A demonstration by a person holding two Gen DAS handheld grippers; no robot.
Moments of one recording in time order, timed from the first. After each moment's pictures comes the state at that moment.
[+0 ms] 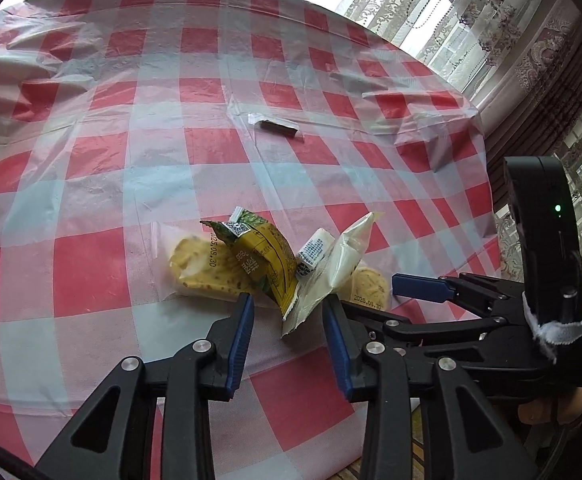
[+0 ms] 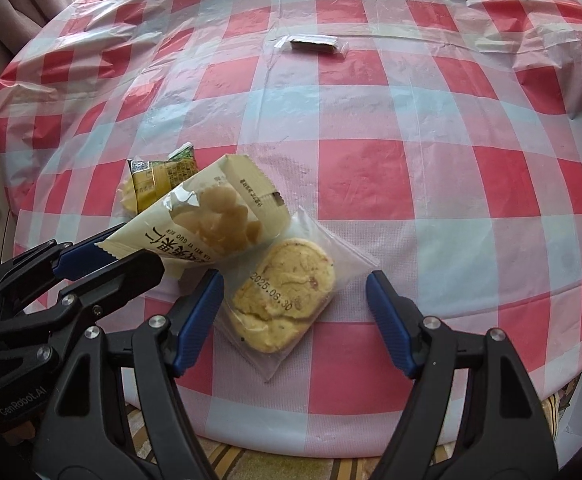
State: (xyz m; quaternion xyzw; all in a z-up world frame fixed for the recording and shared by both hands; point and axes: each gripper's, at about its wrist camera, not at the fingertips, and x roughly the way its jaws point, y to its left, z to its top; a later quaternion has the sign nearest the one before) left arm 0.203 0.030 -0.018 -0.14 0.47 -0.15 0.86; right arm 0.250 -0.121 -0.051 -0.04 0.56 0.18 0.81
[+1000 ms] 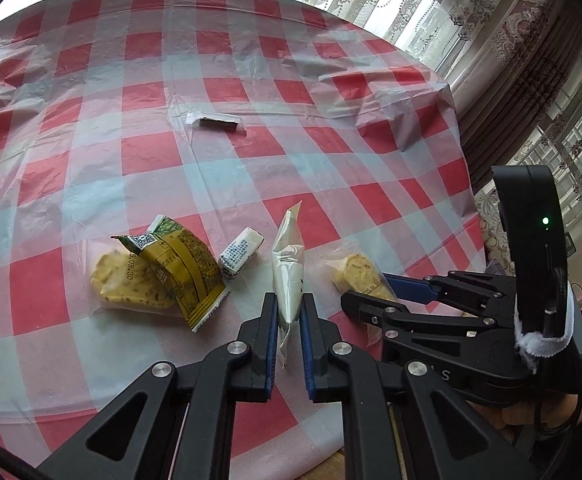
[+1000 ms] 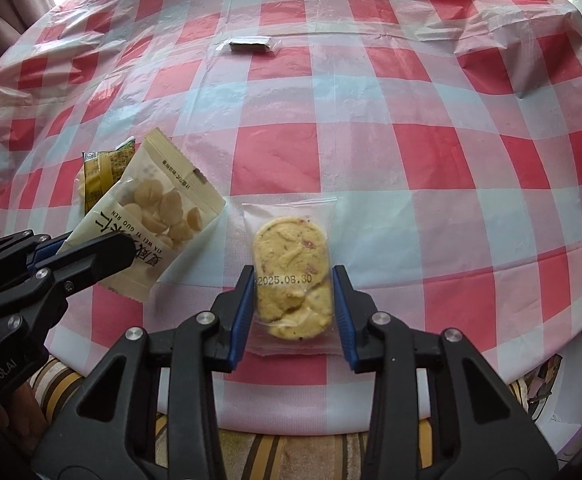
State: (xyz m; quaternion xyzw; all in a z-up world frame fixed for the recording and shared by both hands) left arm 0.207 -0.017 -0.010 -0.10 0.48 -0.19 0.85; right arm 0.237 -0.177 -0.048 -0.05 0.55 0.14 0.82
